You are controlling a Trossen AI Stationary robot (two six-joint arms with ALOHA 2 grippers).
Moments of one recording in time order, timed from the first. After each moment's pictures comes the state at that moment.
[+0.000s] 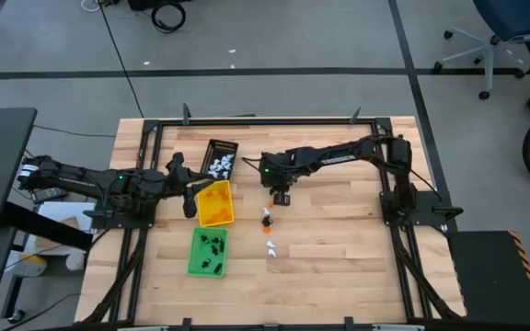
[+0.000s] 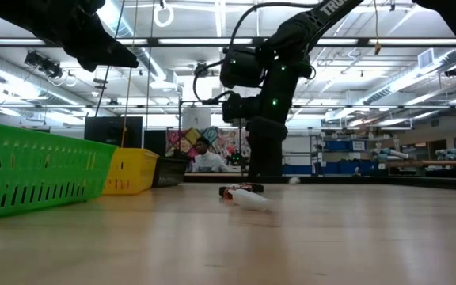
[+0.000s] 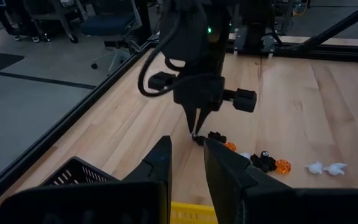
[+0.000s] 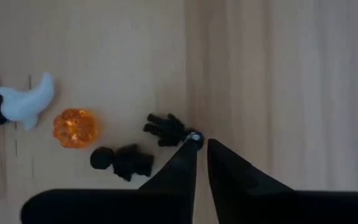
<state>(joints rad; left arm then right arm) -0.15 0.64 0.46 -0.15 -0.47 -0.10 -0.18 2.00 1.36 -0.58 0.02 -0.13</state>
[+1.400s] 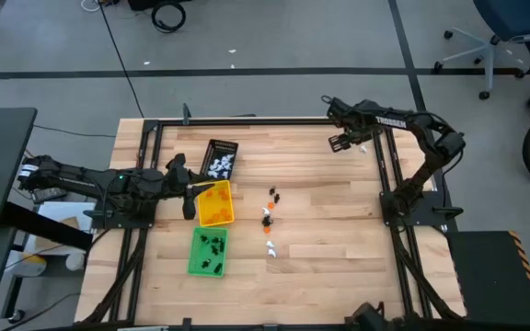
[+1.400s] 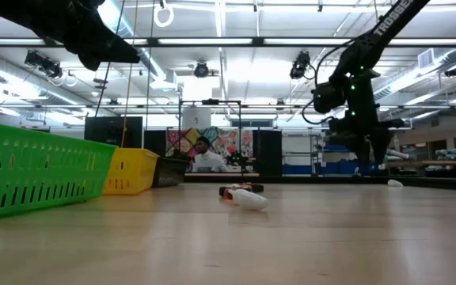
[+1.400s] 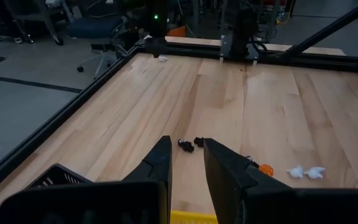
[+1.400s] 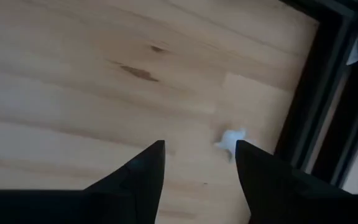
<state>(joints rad) -0.15 0.64 0.46 -0.12 -0.41 -0.12 -0.86 1.62 1.02 -0.92 0.31 0.42</state>
